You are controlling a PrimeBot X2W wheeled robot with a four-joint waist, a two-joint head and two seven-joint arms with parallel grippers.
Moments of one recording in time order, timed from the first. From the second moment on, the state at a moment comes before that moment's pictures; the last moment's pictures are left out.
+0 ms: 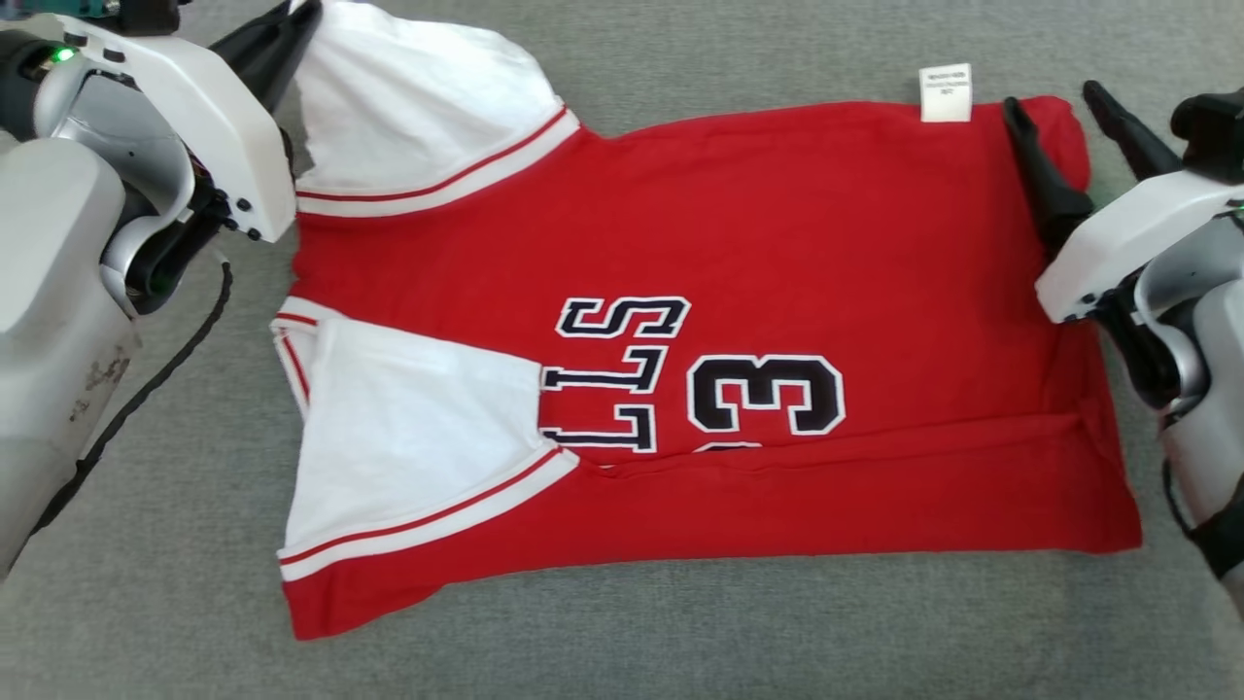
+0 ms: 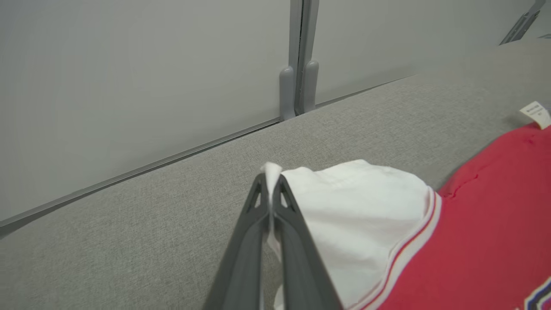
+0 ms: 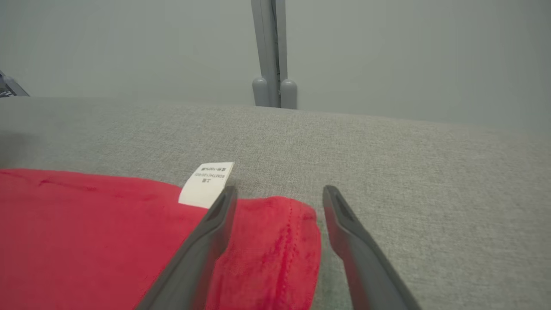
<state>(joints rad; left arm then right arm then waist) -1.16 0.51 -0.94 0.64 -0.95 -0.13 0.07 -0.78 -0.35 0.33 0.57 0.45 0.13 0.07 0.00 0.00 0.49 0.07</state>
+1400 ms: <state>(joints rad) -1.23 0.47 -0.95 0.75 -0.93 -0.11 -0.16 -1.06 -0.41 0.44 0.91 0.43 0.13 -0.08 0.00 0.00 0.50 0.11</state>
